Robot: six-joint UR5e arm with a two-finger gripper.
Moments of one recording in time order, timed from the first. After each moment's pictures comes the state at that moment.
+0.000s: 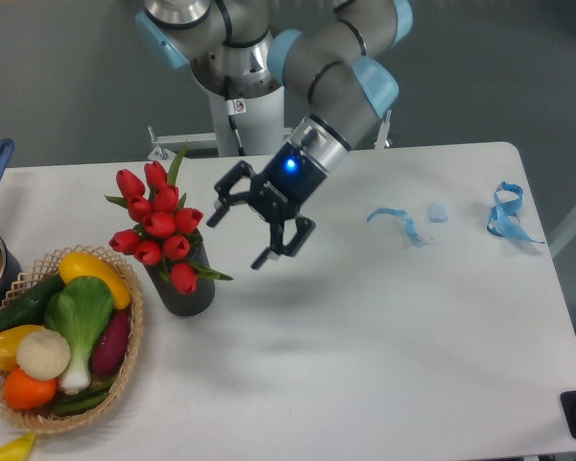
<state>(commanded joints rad) 2.69 -1.58 -2.23 -0.76 0.44 1.36</state>
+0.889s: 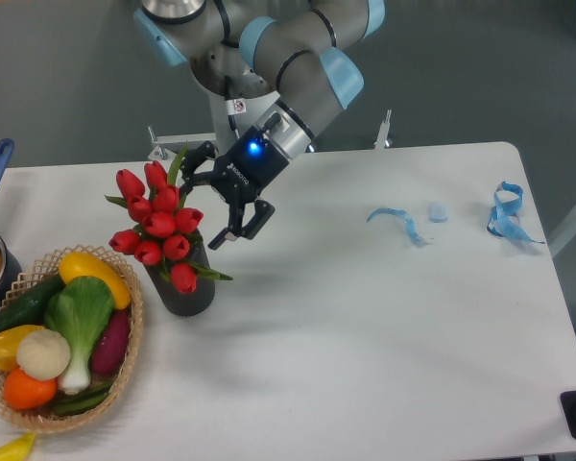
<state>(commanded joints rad) 2.60 -1.65 -2.23 -0.75 0.41 1.38</state>
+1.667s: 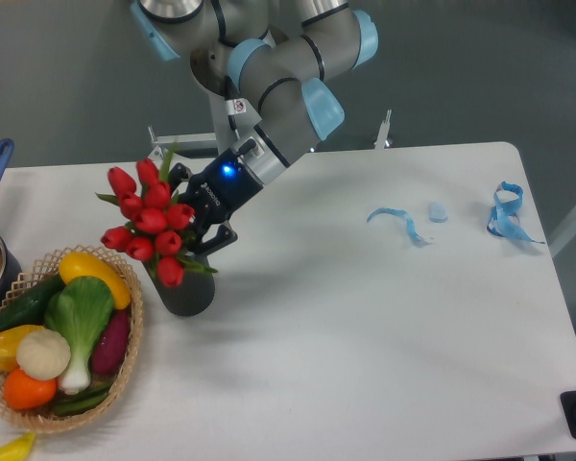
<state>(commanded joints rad) 2.54 -1.69 -2.19 -0.74 0.40 1.38</state>
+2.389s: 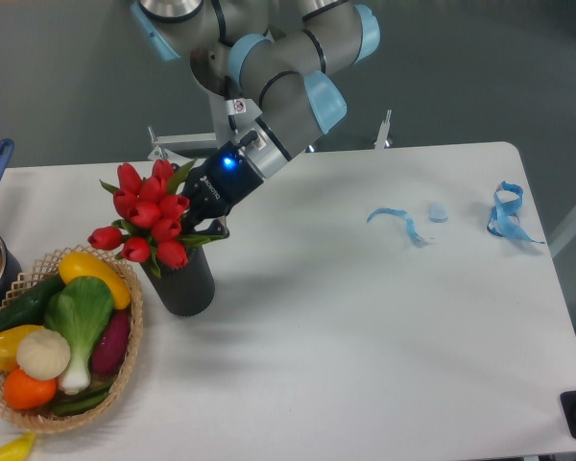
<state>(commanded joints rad) 2.55 -1.64 -2.18 -0.74 0.31 1.31</state>
